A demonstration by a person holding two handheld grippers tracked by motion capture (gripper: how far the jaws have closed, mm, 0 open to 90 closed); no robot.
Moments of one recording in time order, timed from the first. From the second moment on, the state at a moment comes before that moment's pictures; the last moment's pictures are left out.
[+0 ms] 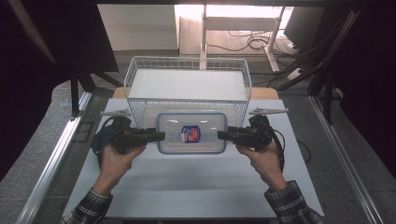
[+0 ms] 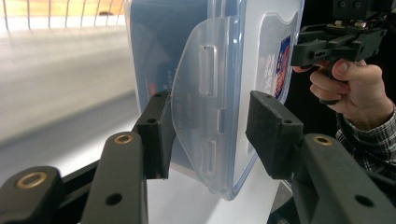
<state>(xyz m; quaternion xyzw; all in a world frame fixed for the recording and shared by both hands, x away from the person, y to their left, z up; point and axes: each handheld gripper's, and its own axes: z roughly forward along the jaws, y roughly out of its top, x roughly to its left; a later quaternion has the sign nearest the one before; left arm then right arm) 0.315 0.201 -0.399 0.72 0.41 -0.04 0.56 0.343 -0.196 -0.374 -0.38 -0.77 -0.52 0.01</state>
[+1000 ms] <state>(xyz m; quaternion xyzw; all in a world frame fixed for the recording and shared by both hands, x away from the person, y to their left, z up) 0.387 0.218 -0.326 0.71 0.42 -0.03 0.56 0.415 -0.179 -0.303 -0.38 -0.75 -0.54 0.00</state>
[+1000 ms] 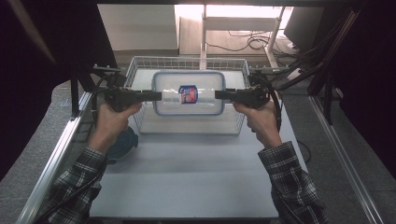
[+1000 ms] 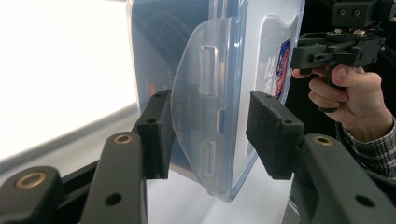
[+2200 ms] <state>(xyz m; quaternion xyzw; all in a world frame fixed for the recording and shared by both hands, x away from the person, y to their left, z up) 0.448 0.223 -0.328 0.68 0.45 -0.05 0.58 0.474 -0.168 -0.297 -0.42 -0.74 -0.53 0.01</state>
